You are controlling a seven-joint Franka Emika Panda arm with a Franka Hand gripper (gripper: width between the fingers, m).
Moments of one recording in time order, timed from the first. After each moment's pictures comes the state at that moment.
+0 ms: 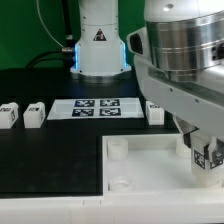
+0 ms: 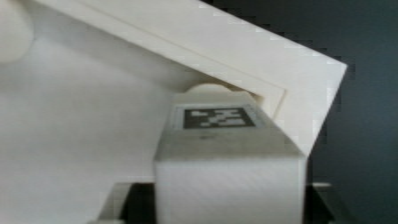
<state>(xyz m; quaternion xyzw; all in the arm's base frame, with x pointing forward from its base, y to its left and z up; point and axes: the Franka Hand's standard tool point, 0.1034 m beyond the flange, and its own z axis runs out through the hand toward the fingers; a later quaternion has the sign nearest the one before) 0.642 0.101 0.074 -0.79 0.61 0.07 0.08</state>
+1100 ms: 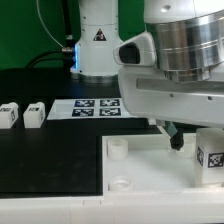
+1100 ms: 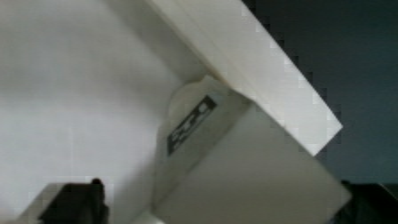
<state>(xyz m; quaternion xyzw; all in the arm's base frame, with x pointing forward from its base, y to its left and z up) 0.644 0.105 0.072 -0.95 0.30 0.03 0.09</state>
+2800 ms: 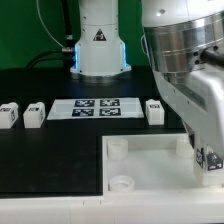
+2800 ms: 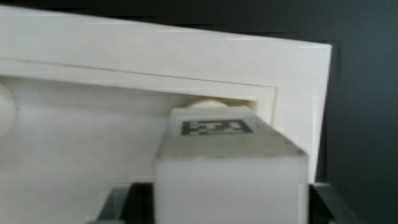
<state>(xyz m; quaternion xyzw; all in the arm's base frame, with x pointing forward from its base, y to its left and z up) 0.638 0.106 0.068 -0.71 0.70 0.07 0.09</state>
